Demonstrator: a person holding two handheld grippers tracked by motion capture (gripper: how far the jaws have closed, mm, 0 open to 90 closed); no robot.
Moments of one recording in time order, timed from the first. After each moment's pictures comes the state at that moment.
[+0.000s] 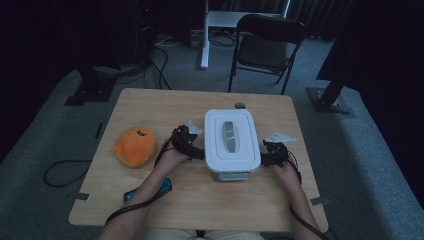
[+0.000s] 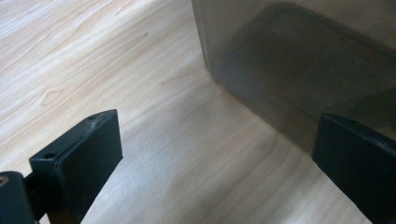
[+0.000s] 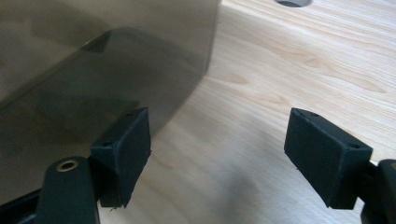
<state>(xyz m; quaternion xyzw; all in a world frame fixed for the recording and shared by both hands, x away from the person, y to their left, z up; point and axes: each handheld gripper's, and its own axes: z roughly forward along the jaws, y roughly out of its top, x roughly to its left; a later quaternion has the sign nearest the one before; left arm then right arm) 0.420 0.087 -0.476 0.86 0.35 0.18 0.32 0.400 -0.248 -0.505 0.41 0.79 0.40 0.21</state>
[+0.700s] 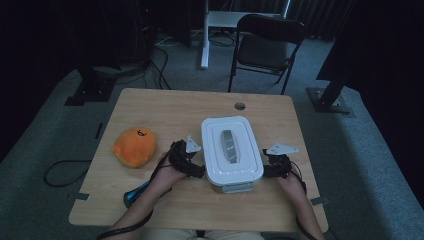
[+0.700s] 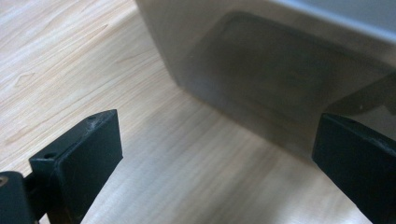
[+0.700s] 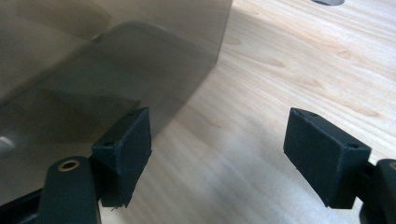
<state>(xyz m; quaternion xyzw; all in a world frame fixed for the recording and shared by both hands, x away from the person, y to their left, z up) 0.354 0.088 -0.468 0.87 0.32 0.18 0.34 0.359 -0.248 -0.502 0.37 0.81 0.41 0.20</state>
